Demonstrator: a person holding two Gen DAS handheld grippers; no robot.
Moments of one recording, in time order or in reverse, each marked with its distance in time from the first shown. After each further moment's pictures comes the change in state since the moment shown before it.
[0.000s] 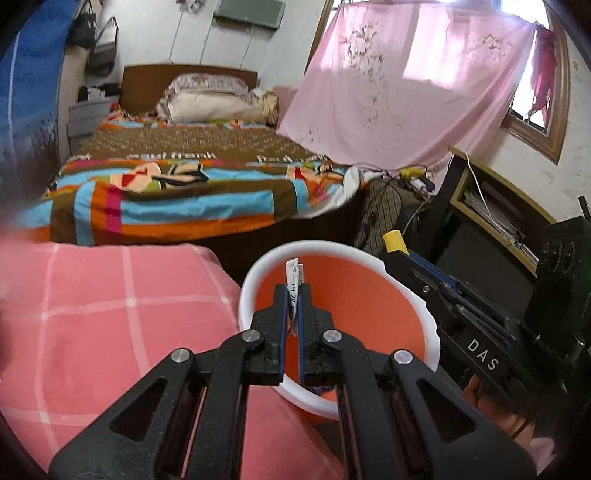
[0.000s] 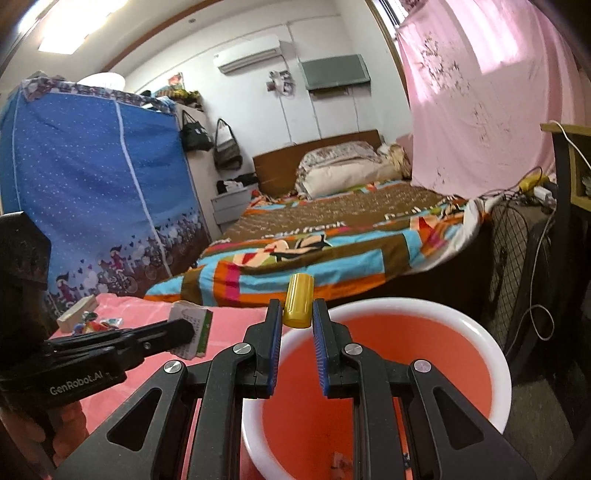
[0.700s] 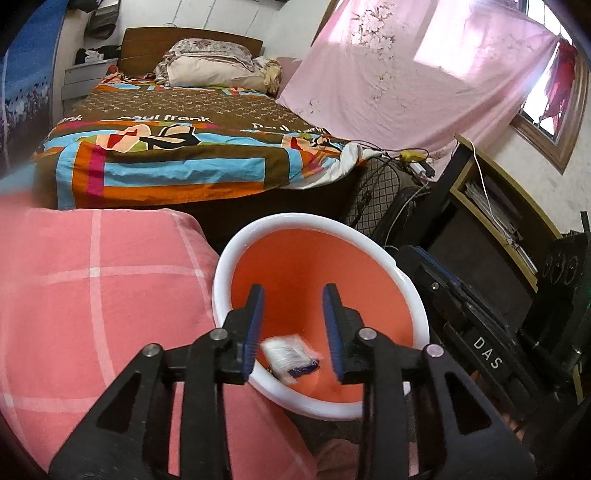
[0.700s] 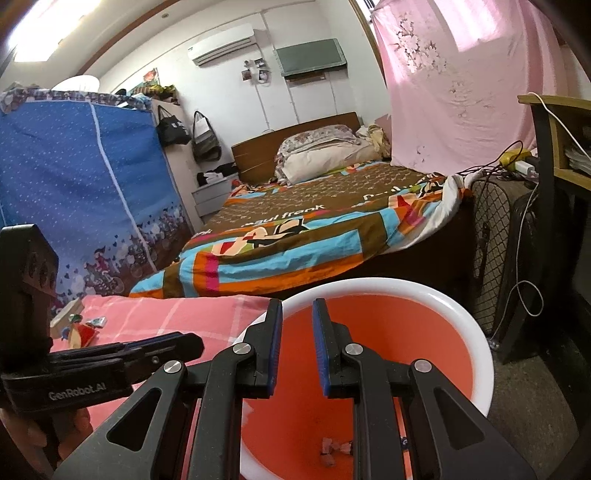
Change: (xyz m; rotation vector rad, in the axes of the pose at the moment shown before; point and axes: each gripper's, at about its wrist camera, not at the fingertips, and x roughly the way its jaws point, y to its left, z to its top) left arm 0.021 -0.005 0.000 -0.083 0.097 -0.032; right arm -0.001 -0.026 -0.003 0.063 0.047 -0.059
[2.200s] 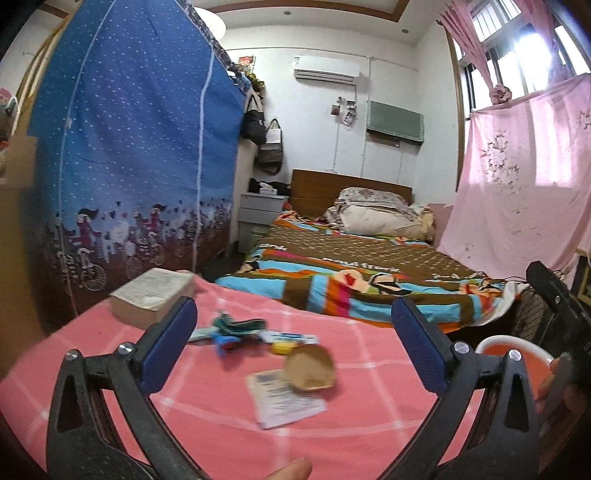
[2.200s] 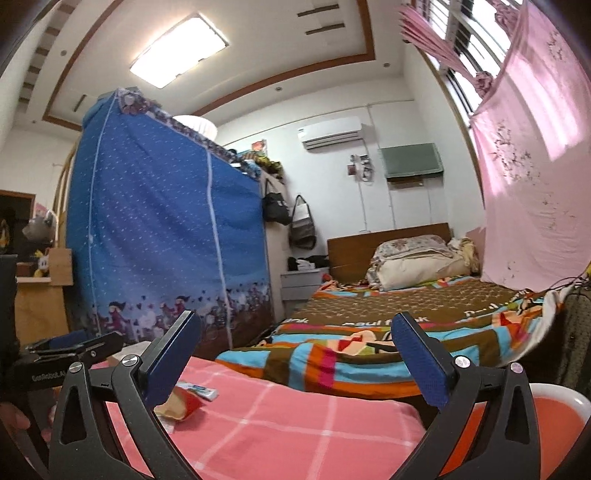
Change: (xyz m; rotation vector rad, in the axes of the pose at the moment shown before) left arm -0.209 0.177 -0.061 -0.066 -0.626 0.623; right arm -0.007 0.182 -0.009 -0.233 -0.418 0.312
